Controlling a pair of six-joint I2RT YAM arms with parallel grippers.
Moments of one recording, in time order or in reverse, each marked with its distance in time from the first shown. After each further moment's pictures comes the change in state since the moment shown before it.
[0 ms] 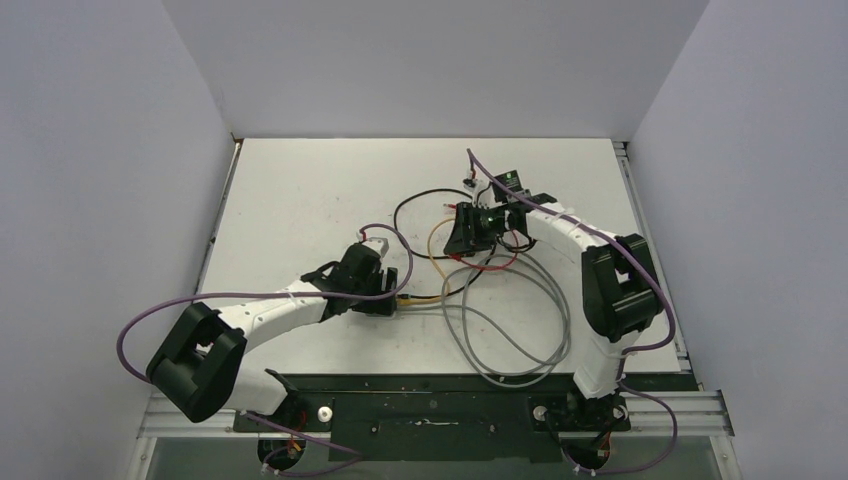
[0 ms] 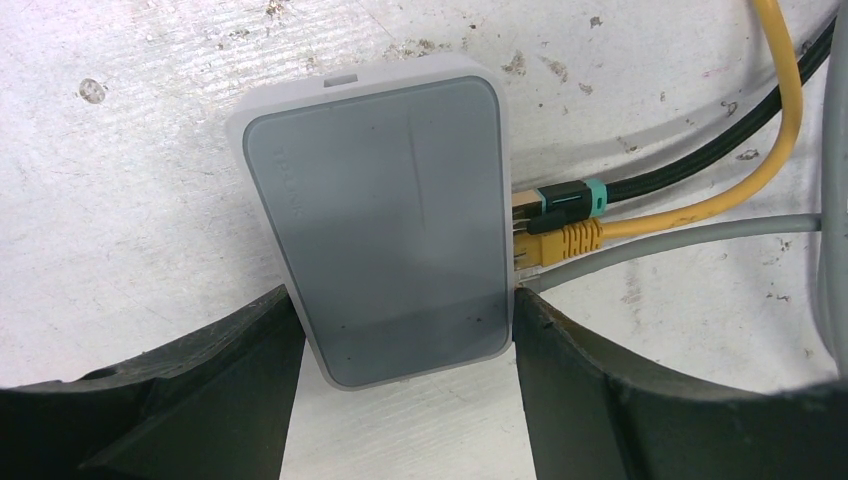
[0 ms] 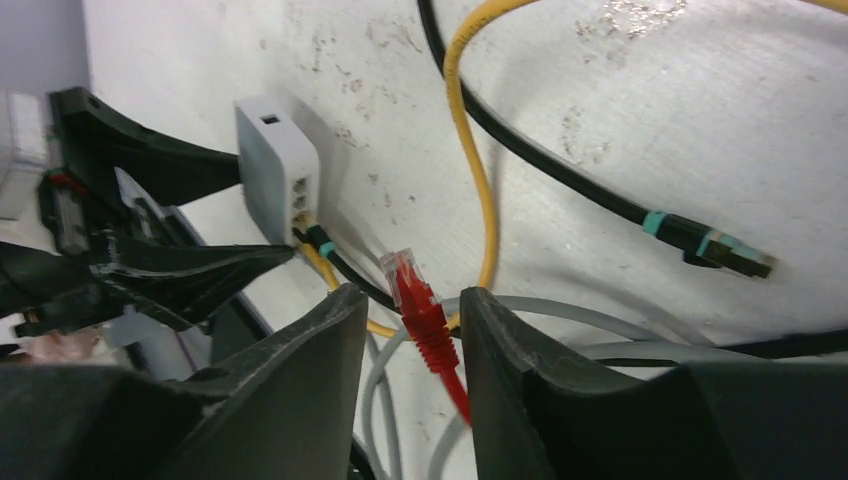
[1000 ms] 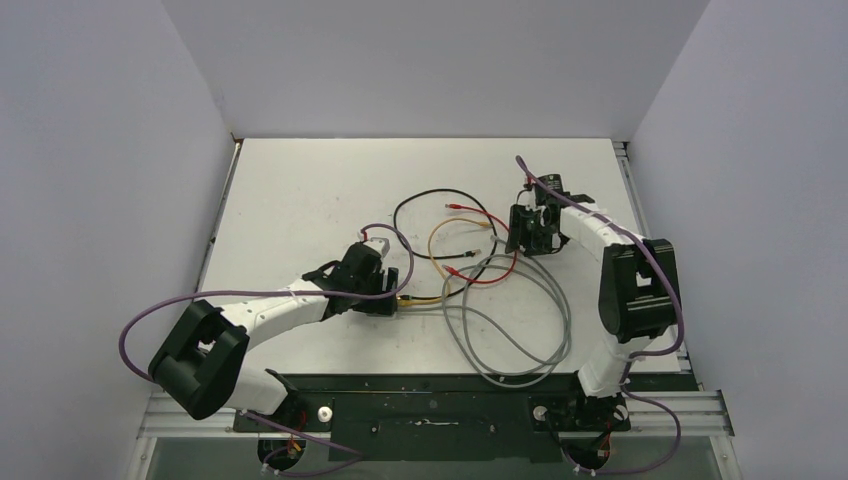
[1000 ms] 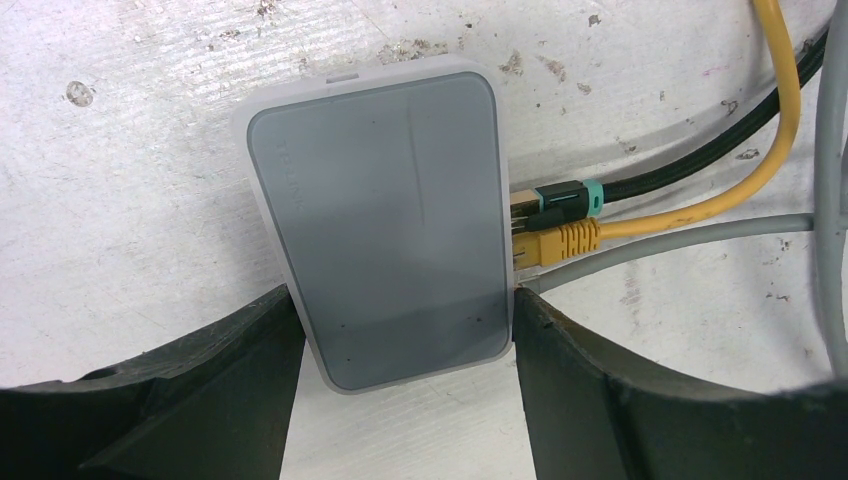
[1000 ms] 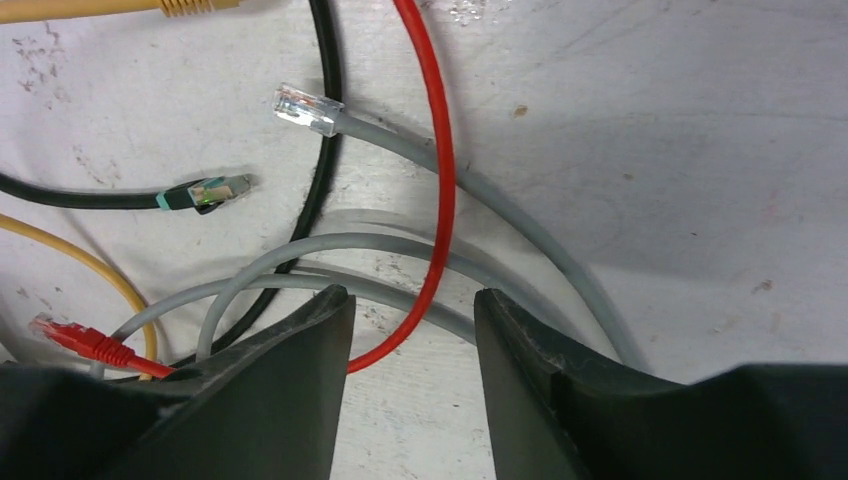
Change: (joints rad) left arm 0.001 0.017 0.007 0.001 0.011 0.001; right arm -0.212 -0.047 -0.064 -0.163 0.520 -0.066
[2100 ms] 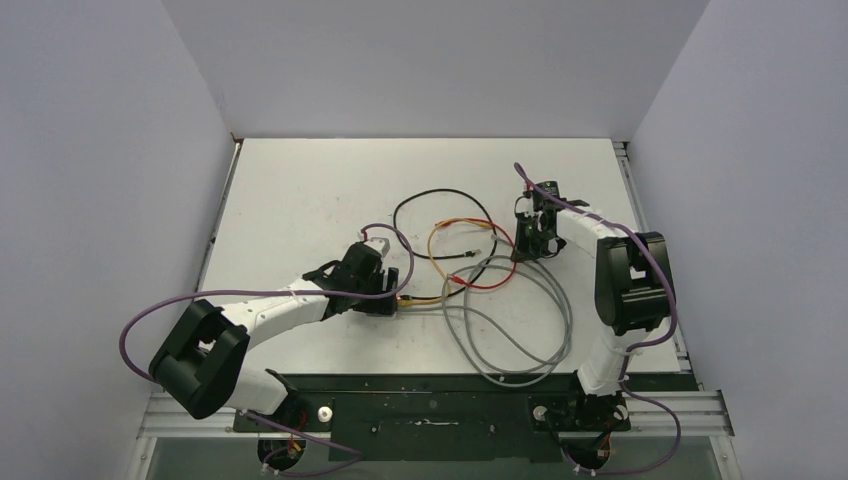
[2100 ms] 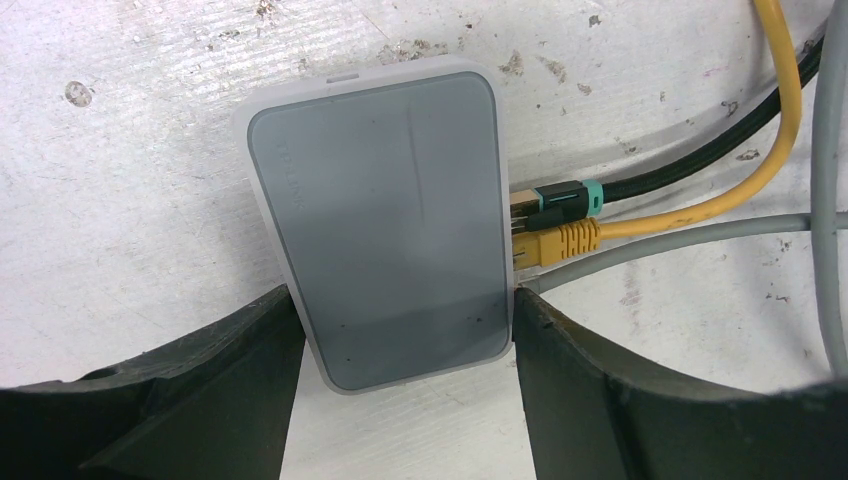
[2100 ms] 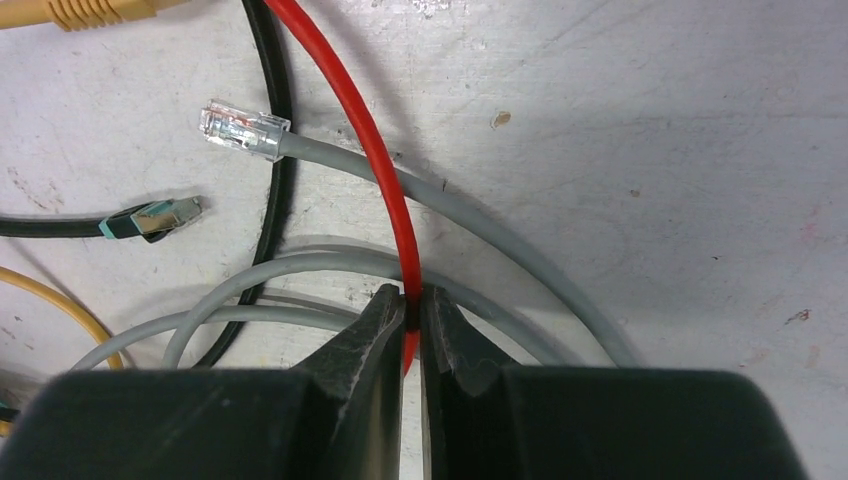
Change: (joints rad) left arm 0.000 0.003 0.003 -0.001 0.000 -0.001; right arm -0.002 0.063 -0.038 0.062 -0.009 0.031
